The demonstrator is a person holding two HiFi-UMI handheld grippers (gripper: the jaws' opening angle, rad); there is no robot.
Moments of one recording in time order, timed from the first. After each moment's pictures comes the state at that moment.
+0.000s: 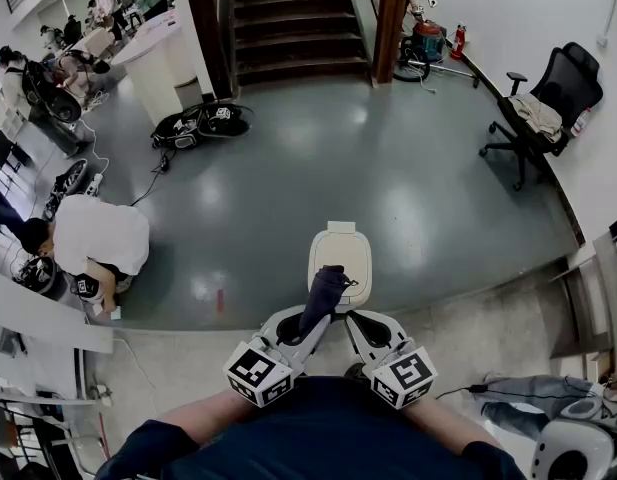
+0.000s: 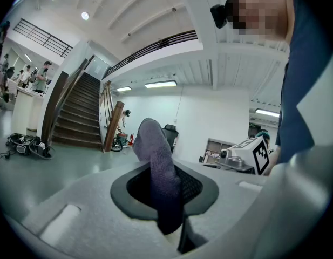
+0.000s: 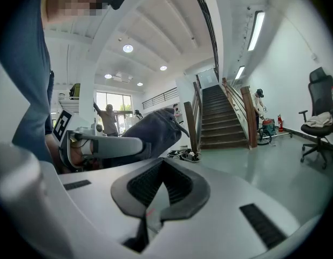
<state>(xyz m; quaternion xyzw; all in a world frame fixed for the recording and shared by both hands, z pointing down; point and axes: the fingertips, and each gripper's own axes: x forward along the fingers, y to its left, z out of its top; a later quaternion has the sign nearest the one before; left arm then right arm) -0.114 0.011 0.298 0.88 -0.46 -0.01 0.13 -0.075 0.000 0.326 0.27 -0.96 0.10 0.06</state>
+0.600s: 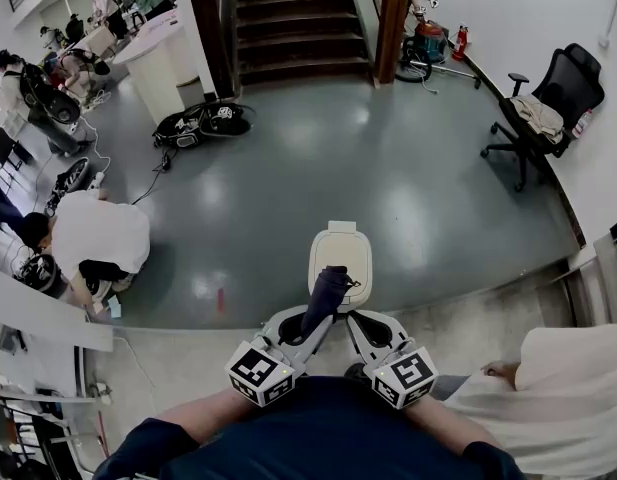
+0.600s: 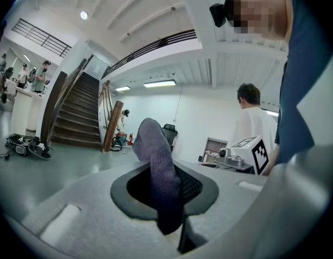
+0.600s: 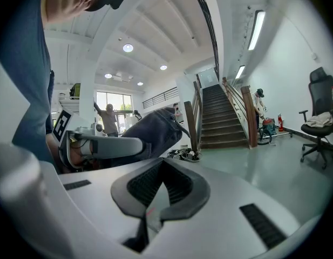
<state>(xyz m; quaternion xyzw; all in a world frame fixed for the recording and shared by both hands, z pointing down) -0.109 0.013 0.300 0.88 -0.45 -0.01 0.13 -0.073 0.002 0.328 0.26 -0.96 0.10 0.07</state>
